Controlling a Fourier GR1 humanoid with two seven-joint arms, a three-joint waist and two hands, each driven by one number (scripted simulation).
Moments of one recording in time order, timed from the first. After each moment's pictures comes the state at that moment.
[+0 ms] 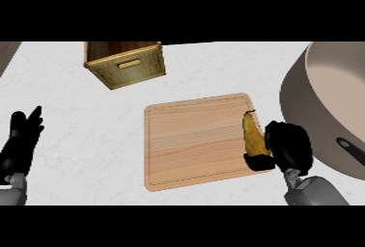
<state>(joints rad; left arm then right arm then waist) -0.06 0.41 0.08 -1.41 -0.06 0.18 0.37 -0.20 -0.37 0.44 -1.54 1.07 0.08 0.72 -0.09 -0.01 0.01</state>
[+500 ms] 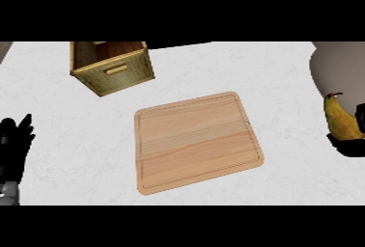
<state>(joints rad) -0.01 0.41 0.11 -1.41 -0.05 0.20 0.37 -0.12 -0.75 0.06 -1.57 0.77 -0.03 0.29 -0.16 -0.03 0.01</state>
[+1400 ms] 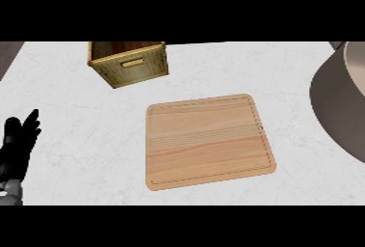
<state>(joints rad) -0.02 0.41 0.09 -1.46 -0.05 0.17 0.36 -0.08 -1.16 -0.68 -1.24 0.05 0.33 -0.50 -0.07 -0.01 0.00</state>
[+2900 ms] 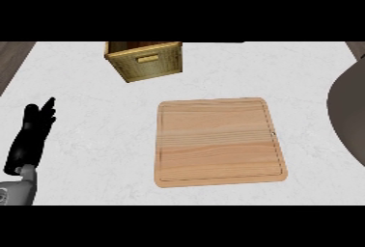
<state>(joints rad) -0.11 0.36 0.07 -1.45 -0.12 0.12 0.40 -0.39 -0.96 -0.33 -1.03 0.07 0.55 -0.26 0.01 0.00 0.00</state>
